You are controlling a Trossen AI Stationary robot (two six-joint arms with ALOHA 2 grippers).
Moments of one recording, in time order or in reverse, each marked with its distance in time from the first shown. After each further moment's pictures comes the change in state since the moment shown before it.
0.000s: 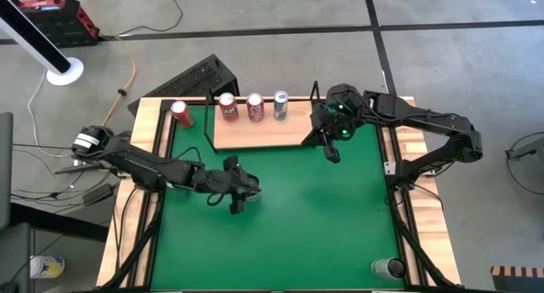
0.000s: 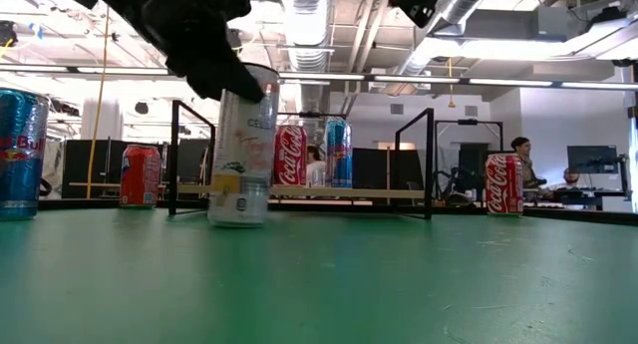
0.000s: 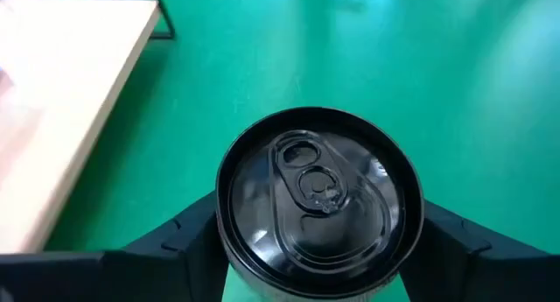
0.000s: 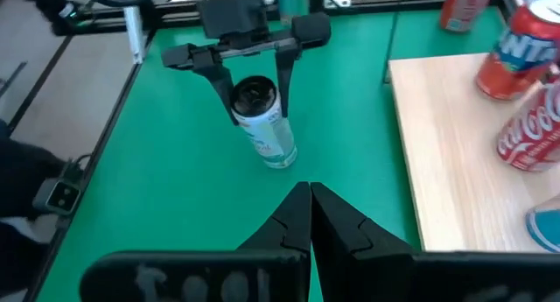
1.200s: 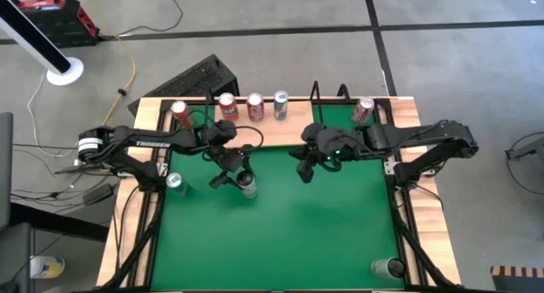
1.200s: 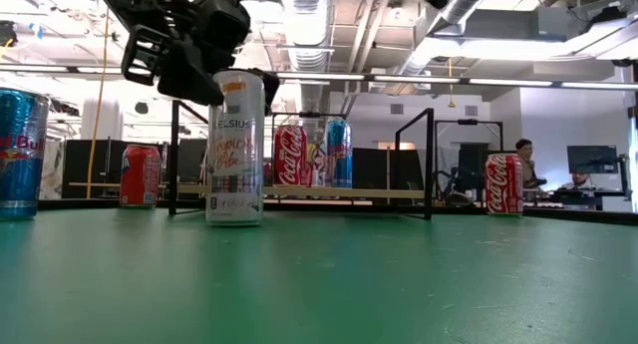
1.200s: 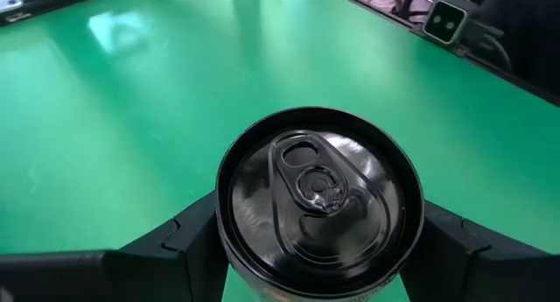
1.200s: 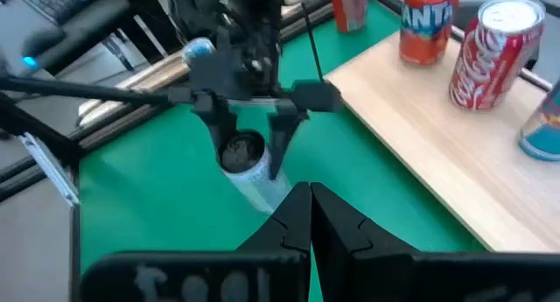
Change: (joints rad) left arm 0.506 0.061 0.001 -0.049 1.099 0.763; right arm 0.357 0.080 -0.002 0.160 0.638 0.650
